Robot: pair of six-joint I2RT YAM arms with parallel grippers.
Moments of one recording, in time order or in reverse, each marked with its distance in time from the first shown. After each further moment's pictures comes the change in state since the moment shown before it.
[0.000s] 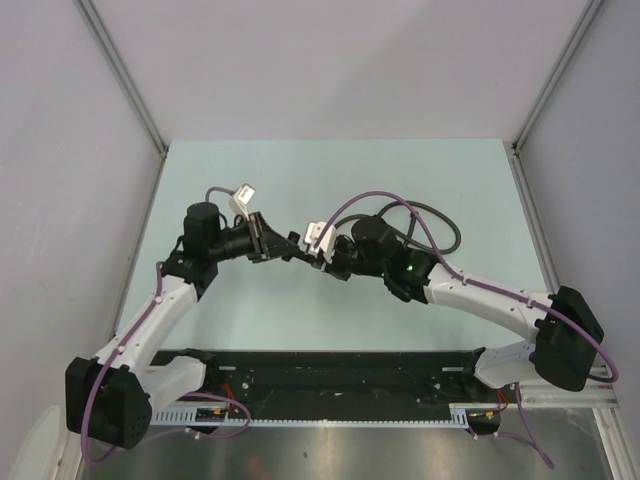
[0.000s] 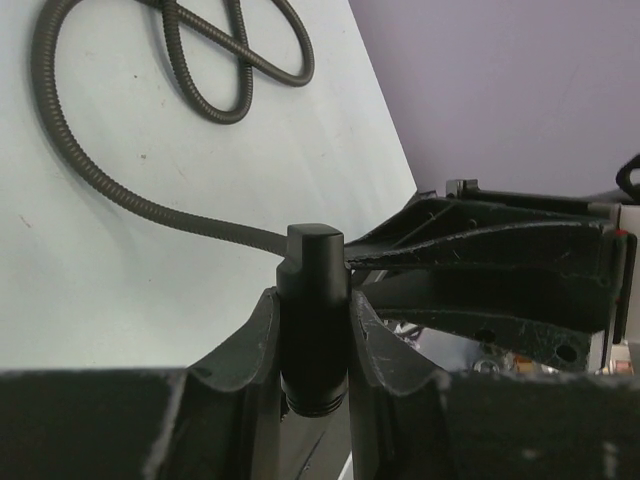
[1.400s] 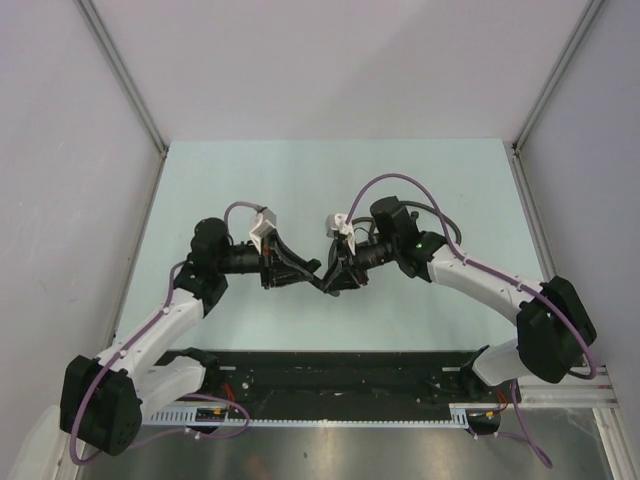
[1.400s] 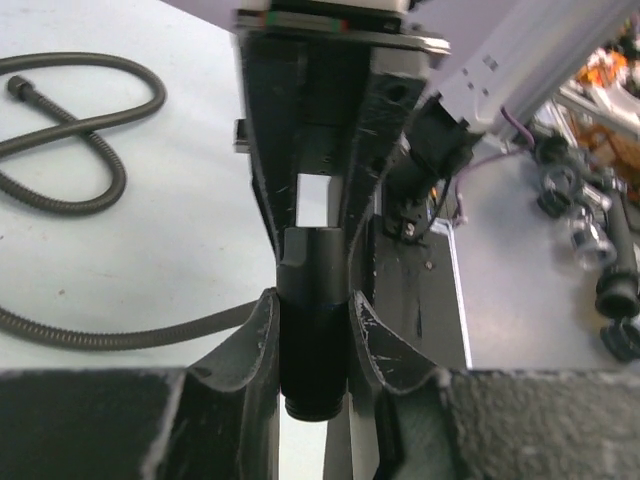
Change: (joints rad) left arm -0.112 -0.032 -0.141 0.362 0.324 0.386; right arm -0.241 0.062 -0.002 -0.091 -0.781 0.142
